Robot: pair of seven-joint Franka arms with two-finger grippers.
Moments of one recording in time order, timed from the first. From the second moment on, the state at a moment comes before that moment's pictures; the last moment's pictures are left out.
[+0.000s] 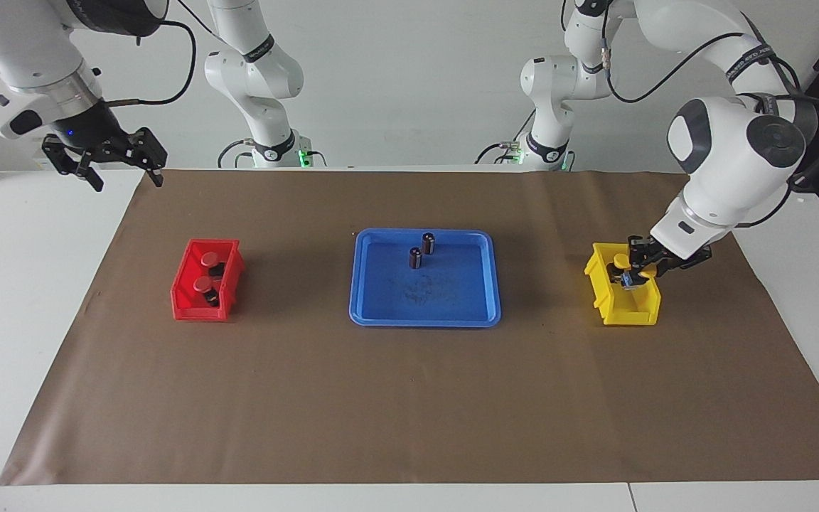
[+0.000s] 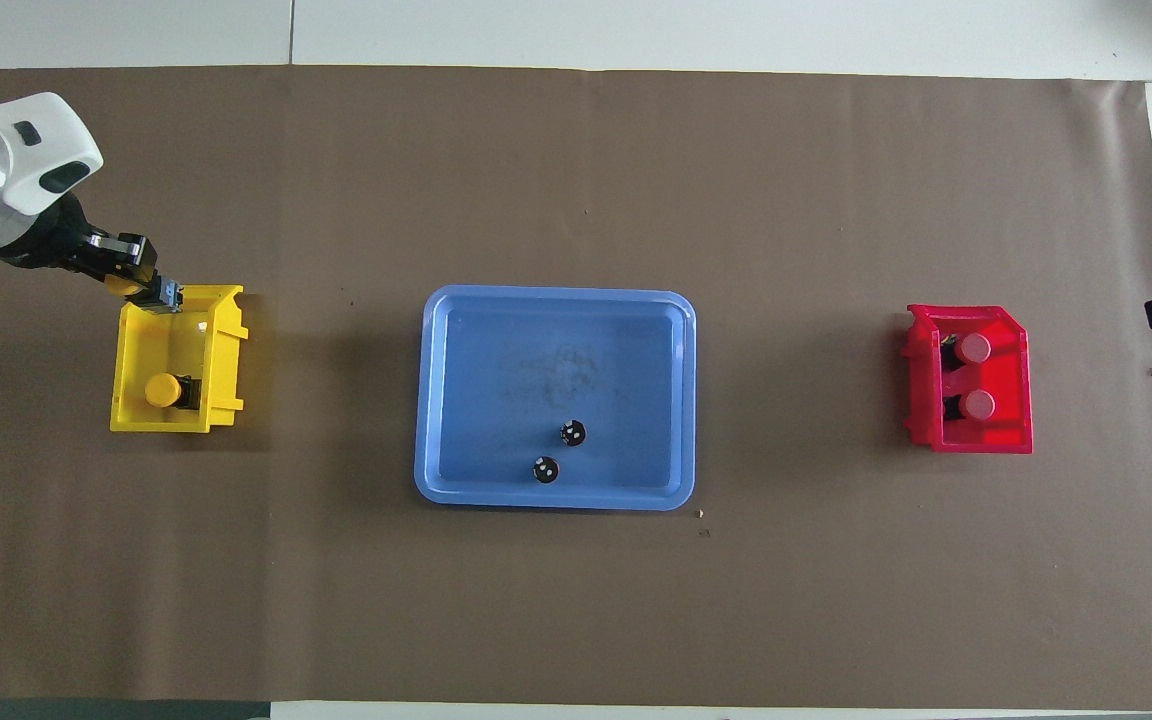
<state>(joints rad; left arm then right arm) -0.08 0.20 0.03 -1.68 0.02 1.82 0.19 -0.18 0.00 0.05 -1.53 -0.03 1.47 -0.22</state>
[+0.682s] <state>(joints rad) -0.05 0.17 0.02 -1.92 0.02 2.07 0.28 -0.14 0.00 0.00 -1.52 -0.03 1.45 -0.22</state>
